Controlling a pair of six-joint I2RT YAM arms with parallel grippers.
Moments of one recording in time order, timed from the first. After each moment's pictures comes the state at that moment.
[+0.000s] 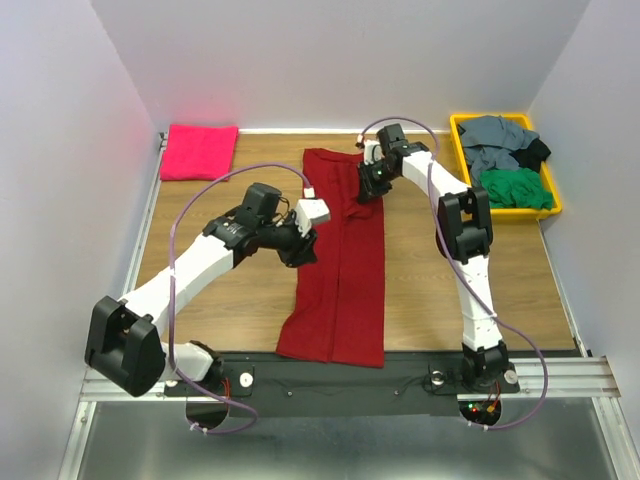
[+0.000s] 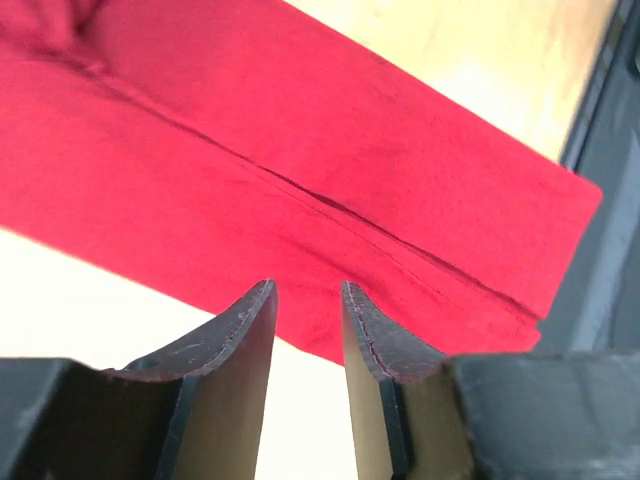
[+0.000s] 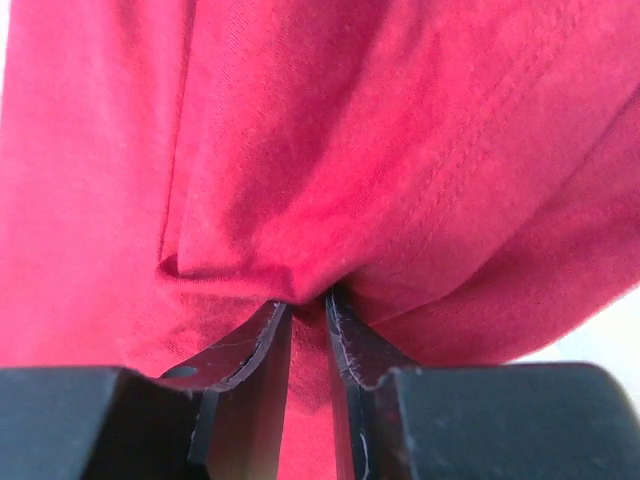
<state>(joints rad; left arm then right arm) -0.56 1.30 0.99 -0.49 0.58 0.34 0.30 2.42 2.09 -0.75 -0.43 -0.06</state>
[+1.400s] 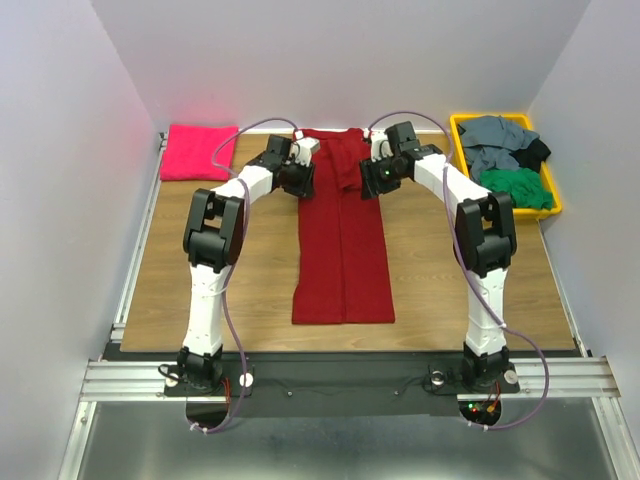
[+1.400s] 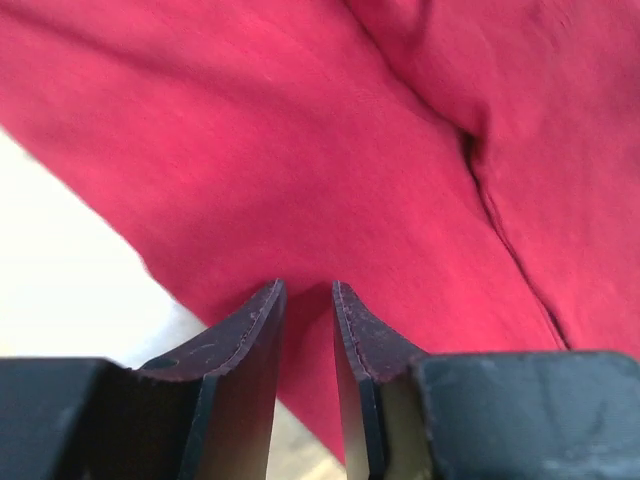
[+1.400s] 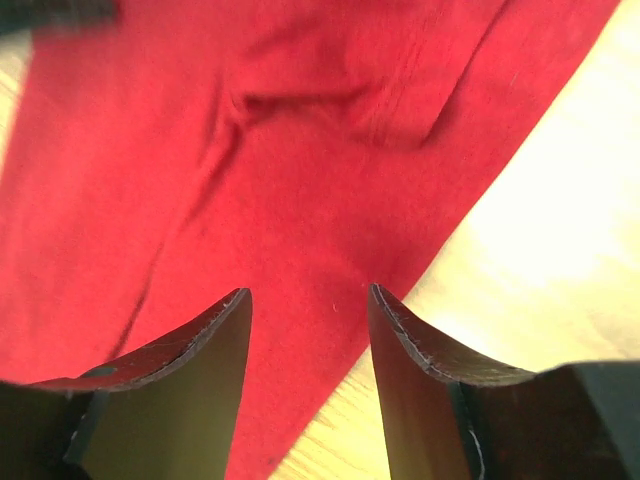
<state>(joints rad) -0.31 2.27 1.73 -0.28 0.40 0.05 0.31 2.18 1.85 -0.61 -0.37 -0.09</state>
